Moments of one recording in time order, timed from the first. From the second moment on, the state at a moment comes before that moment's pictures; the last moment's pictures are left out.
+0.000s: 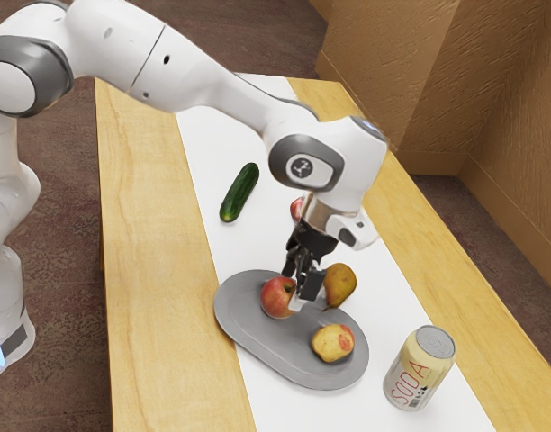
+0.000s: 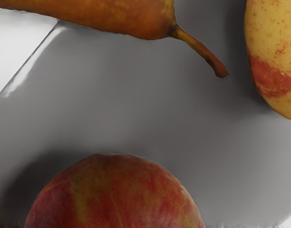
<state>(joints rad) -0.48 0.07 0.19 -1.91 -0.18 1.82 -0.06</state>
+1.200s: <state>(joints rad) -0.46 -0.12 0.32 -1.93 -0.01 1.80 -0.10</state>
